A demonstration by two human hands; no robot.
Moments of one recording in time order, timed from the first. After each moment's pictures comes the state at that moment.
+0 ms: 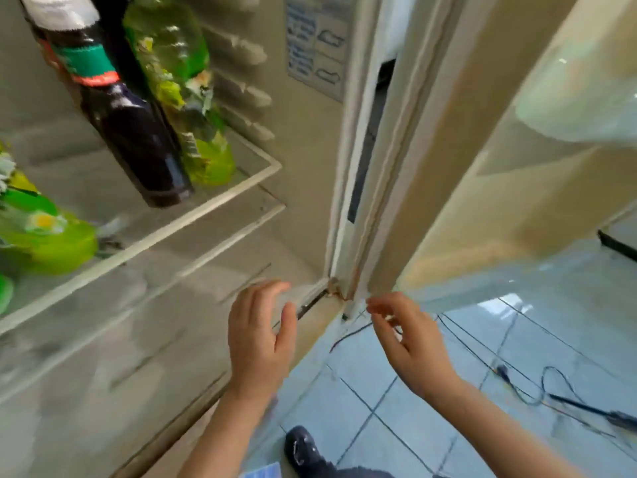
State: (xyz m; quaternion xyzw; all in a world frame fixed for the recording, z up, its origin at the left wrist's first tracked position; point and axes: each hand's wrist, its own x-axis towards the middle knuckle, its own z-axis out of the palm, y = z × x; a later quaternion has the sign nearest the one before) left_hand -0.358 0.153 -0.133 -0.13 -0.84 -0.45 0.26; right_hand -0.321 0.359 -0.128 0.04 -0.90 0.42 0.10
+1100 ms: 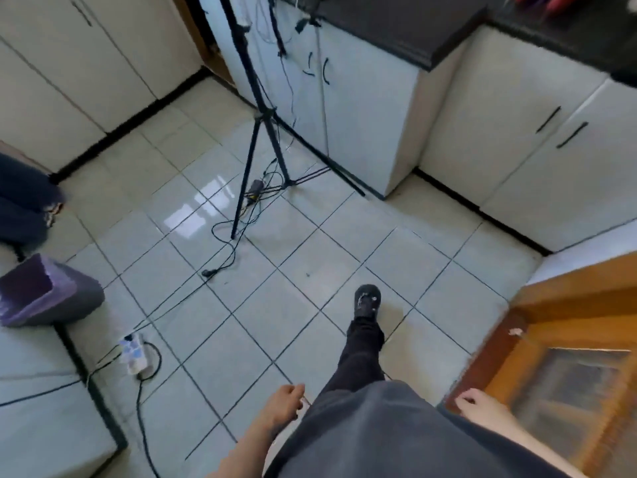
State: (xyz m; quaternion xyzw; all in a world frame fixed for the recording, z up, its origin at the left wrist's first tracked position) left_hand 0.121 0.600 -0.345 -0.41 -0.71 0.13 -0.56; right_hand 0.464 0.542 -0.335 -0.79 -0.35 0.49 -0.15
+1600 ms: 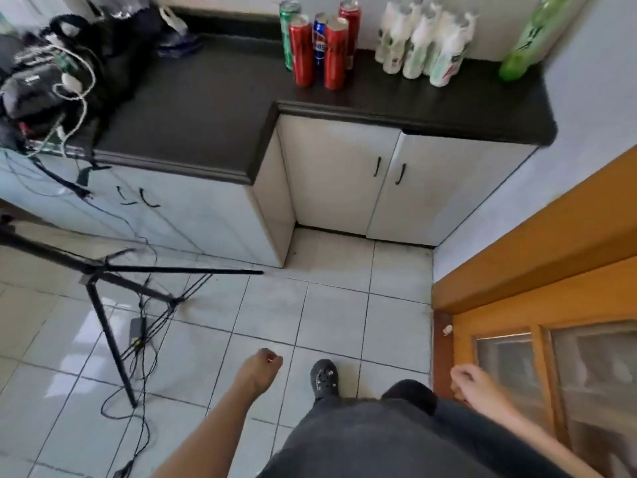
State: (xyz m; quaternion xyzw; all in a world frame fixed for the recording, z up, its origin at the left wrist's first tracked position) left_hand 0.349 0.963 -0.339 -0.68 -0.56 0.23 -0.42; right_hand 0.615 0.684 -0.298 -0.88 -0.12 0.44 0.12
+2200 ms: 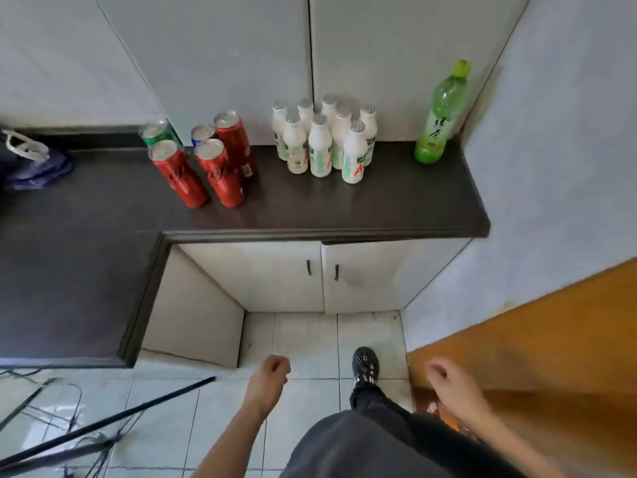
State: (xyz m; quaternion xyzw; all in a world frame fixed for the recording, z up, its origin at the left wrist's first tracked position) left_hand 0.692 1.071 -0.313 -0.65 -0.52 0.10 -0.55; right_hand 0.877 0.809 -0.302 -0.90 -0.08 0.35 0.25
